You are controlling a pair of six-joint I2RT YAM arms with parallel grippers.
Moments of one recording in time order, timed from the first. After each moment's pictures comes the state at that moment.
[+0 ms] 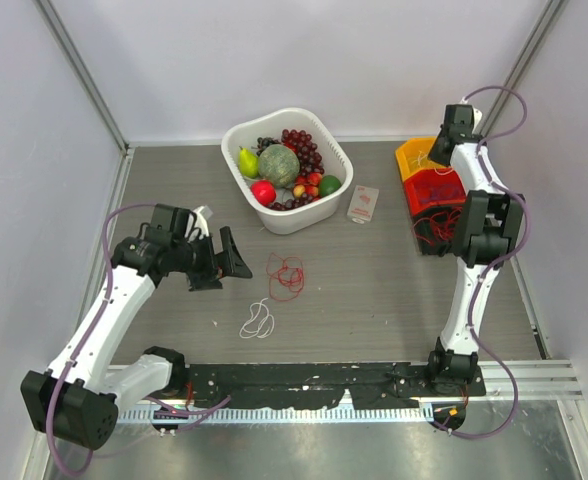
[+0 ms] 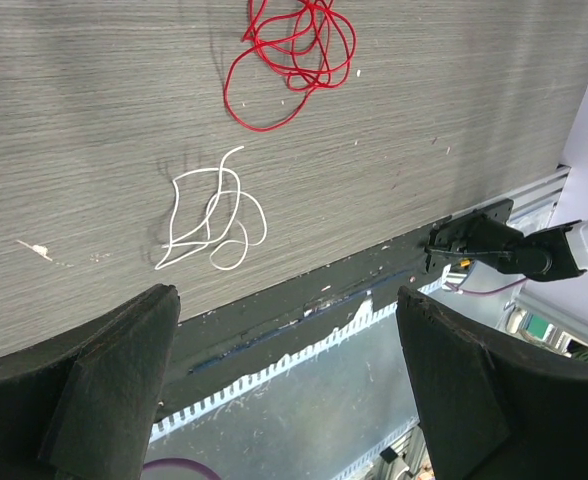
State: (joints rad) left arm -0.27 1.04 0.98 -0.94 0.44 -0.55; right arm -0.11 2.23 1.94 -0.49 0.19 0.34
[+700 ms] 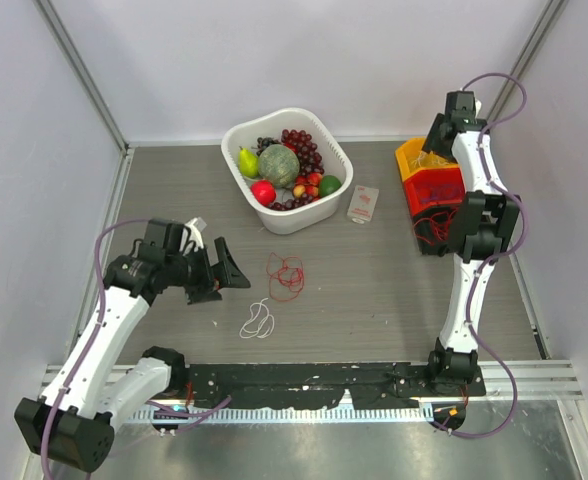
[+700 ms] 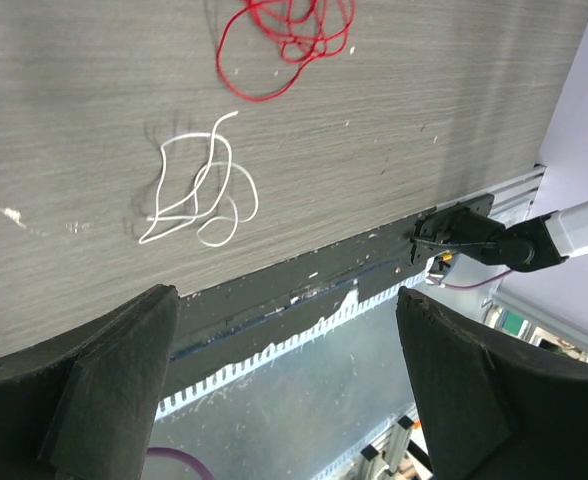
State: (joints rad) left arm -0.27 0.92 0.92 -0.95 0.46 -0.61; right arm -0.10 2.34 2.23 -0.71 0.19 0.28
